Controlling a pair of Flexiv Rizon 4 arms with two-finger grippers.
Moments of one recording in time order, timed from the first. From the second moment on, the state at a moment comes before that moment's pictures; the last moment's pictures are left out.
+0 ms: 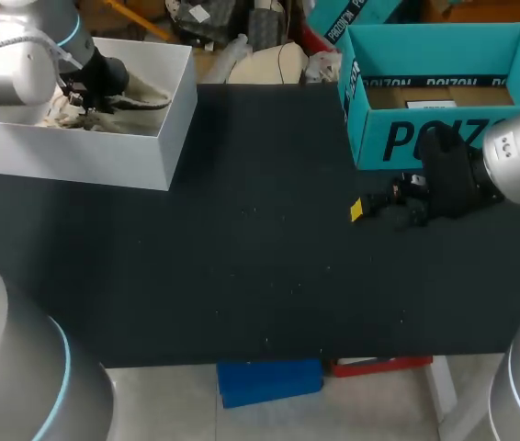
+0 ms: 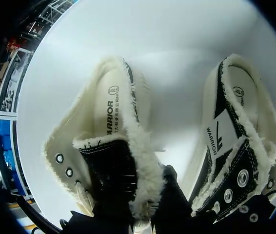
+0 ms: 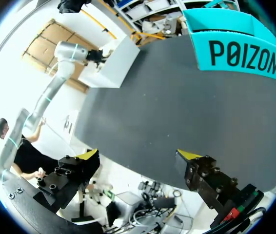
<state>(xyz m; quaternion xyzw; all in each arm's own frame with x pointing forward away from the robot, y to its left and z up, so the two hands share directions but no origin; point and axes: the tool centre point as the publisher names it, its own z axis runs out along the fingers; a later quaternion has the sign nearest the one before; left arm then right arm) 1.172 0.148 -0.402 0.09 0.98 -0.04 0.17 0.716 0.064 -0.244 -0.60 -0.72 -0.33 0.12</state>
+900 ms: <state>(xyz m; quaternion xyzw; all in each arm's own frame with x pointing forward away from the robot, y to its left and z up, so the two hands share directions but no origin) 1.113 0.115 -0.293 0.10 0.98 -0.02 0.17 0.716 0.064 -0.244 -0.60 -0.72 -0.33 0.12</state>
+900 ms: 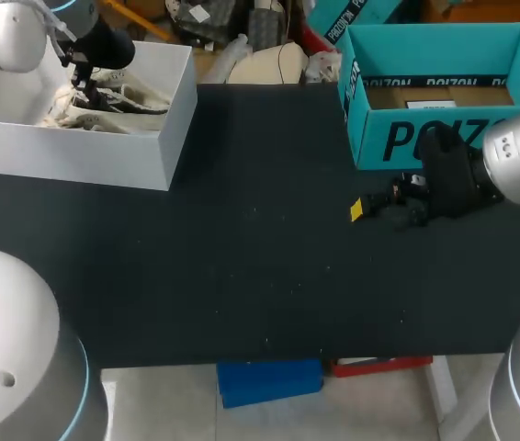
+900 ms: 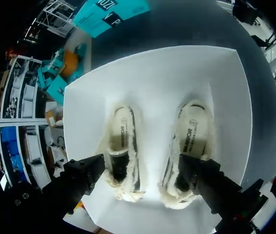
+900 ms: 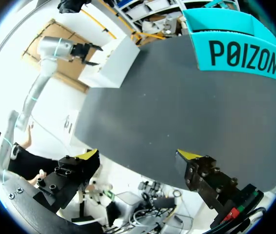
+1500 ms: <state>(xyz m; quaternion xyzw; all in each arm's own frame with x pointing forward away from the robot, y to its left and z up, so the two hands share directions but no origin) 0.978 0.077 -0.199 0.00 0.99 -0.07 0.10 0.713 0.059 -0.251 -0.60 -0.73 -0.32 0.12</state>
